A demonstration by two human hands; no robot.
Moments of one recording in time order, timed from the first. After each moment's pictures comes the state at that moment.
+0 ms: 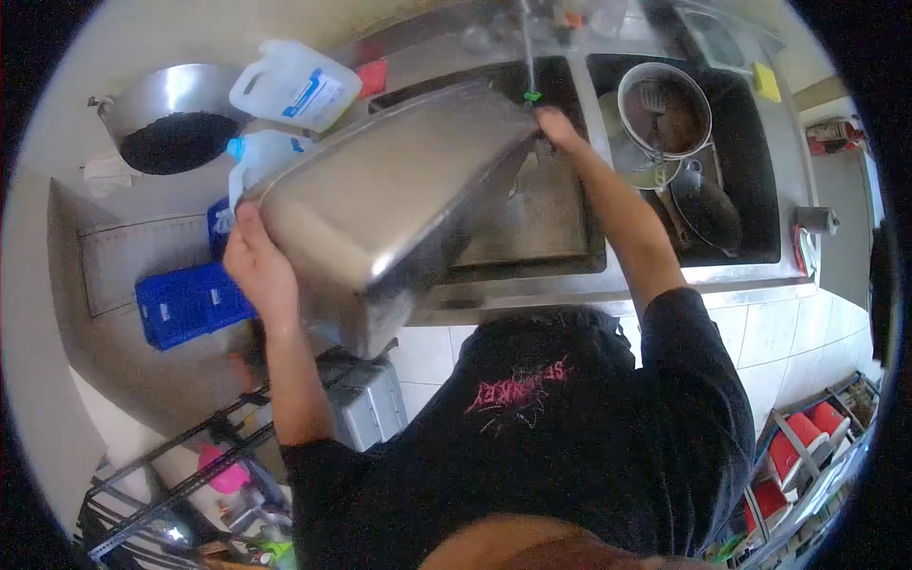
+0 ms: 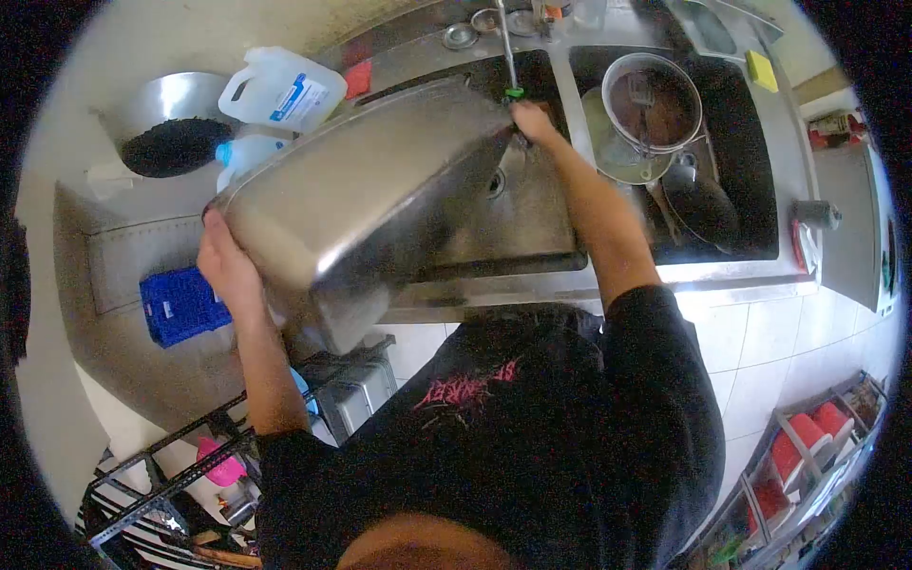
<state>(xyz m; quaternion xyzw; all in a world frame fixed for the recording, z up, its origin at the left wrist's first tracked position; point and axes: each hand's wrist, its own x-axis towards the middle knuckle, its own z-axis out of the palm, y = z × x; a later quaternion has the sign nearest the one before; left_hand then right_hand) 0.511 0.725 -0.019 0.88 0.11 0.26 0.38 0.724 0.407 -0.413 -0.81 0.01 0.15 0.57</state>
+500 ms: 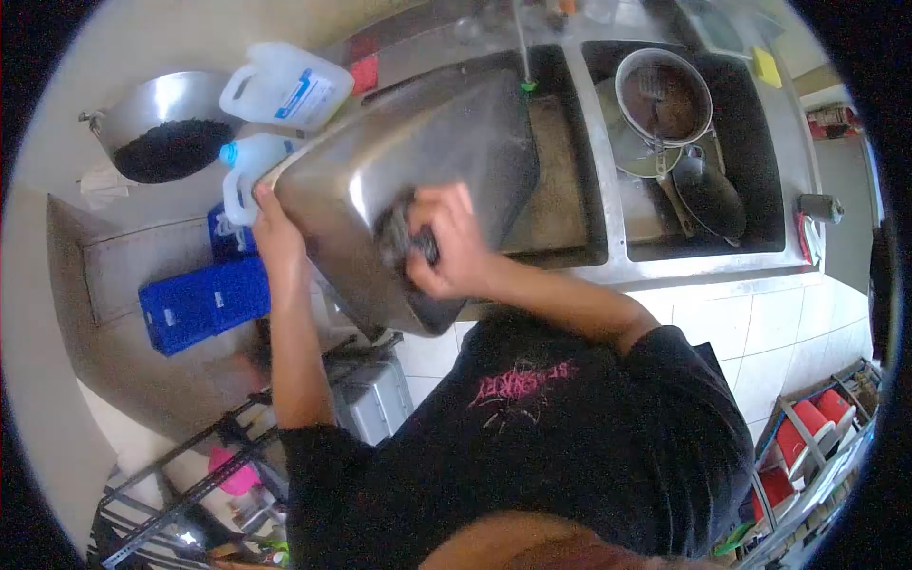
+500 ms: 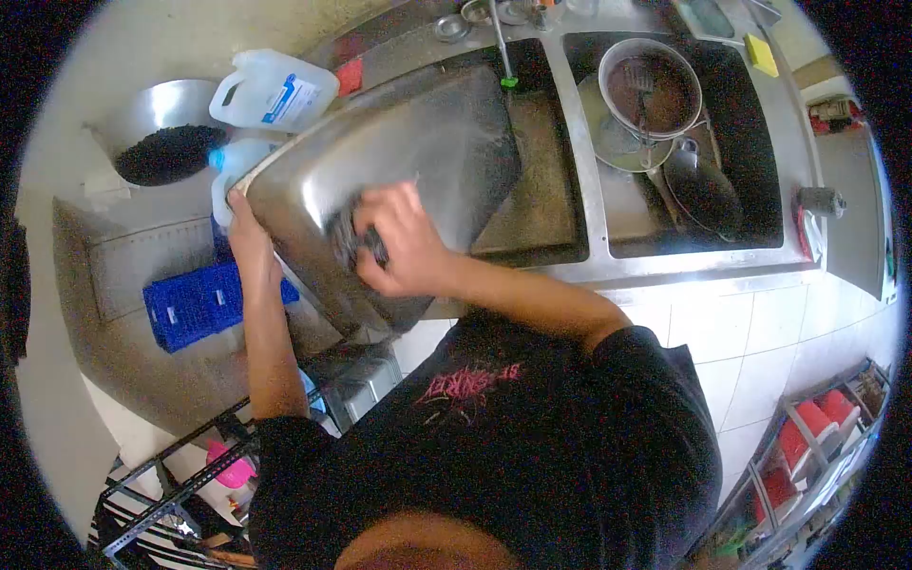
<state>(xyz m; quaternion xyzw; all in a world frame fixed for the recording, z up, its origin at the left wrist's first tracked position) 0.548 0.733 -0.058 0.79 0.25 0.12 0.55 0.512 0.530 -0.162 -0.69 -0.21 -0.28 0.64</state>
